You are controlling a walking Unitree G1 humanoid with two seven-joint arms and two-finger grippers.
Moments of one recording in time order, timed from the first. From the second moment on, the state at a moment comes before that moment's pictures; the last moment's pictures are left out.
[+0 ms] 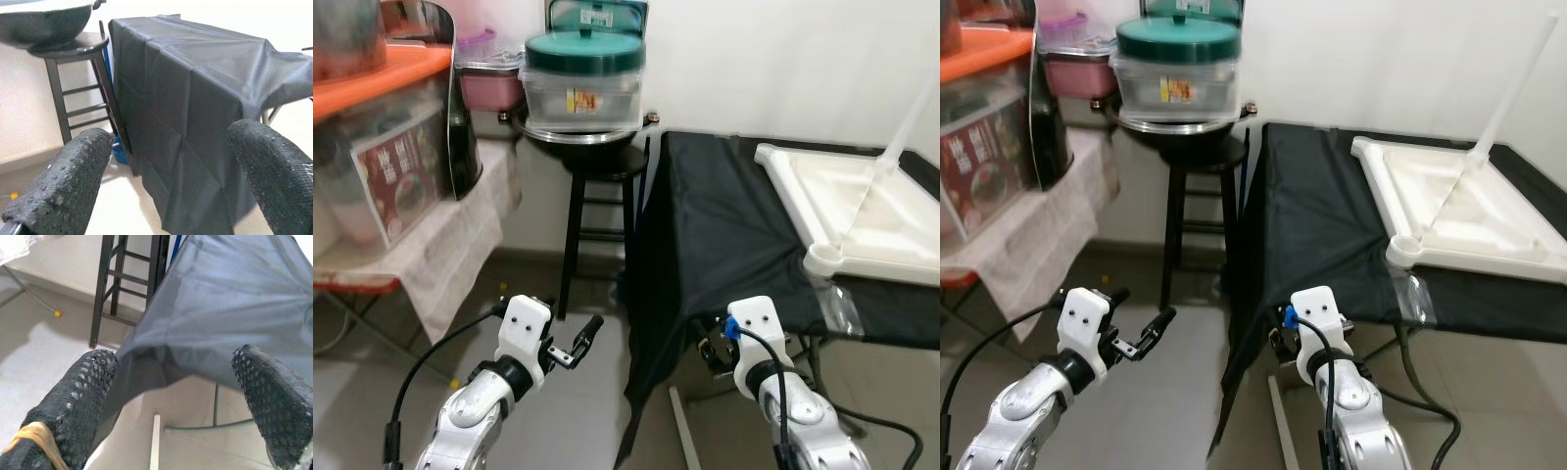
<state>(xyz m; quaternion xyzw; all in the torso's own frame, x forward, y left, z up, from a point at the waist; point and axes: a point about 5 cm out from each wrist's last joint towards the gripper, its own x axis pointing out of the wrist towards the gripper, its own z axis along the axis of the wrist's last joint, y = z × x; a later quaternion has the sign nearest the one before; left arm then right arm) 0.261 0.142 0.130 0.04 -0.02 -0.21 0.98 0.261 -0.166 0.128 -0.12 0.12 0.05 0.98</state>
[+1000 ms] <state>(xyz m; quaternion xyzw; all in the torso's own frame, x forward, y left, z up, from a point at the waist) 0.263 0.141 0.131 0.06 -0.03 -0.21 0.98 0.263 -0.173 0.118 -0.10 0.14 0.03 0.98</state>
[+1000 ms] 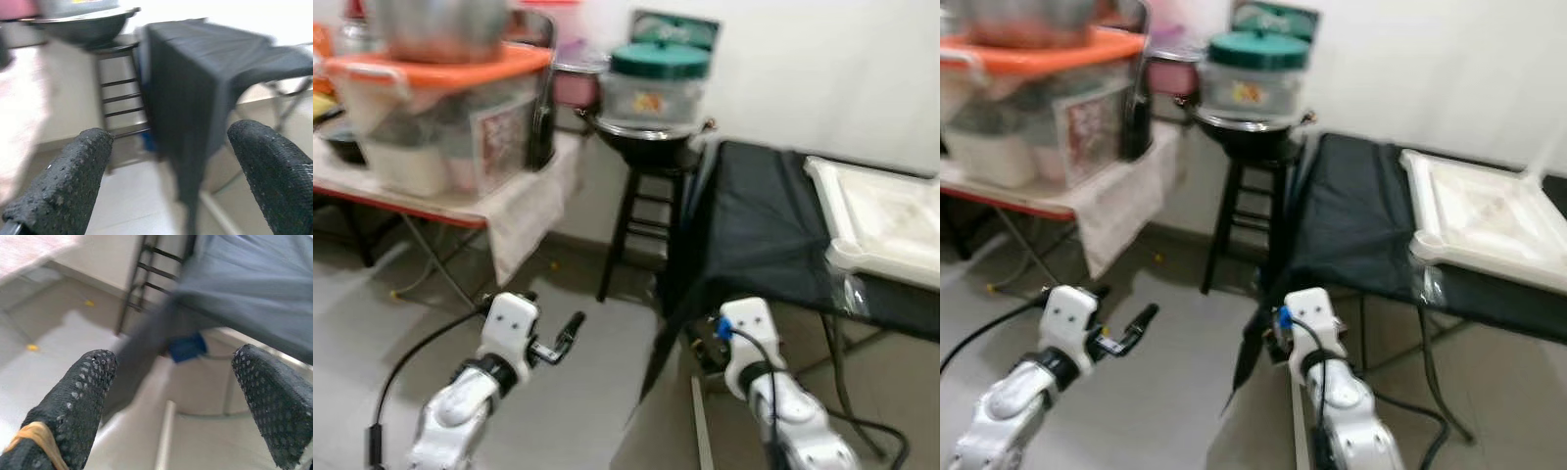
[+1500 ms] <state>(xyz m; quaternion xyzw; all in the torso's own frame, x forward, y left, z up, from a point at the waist) 0.263 0.142 0.133 0.05 -0.04 -0.20 0.98 0.266 -0.173 0.122 -0.10 0.13 0.03 0.99</state>
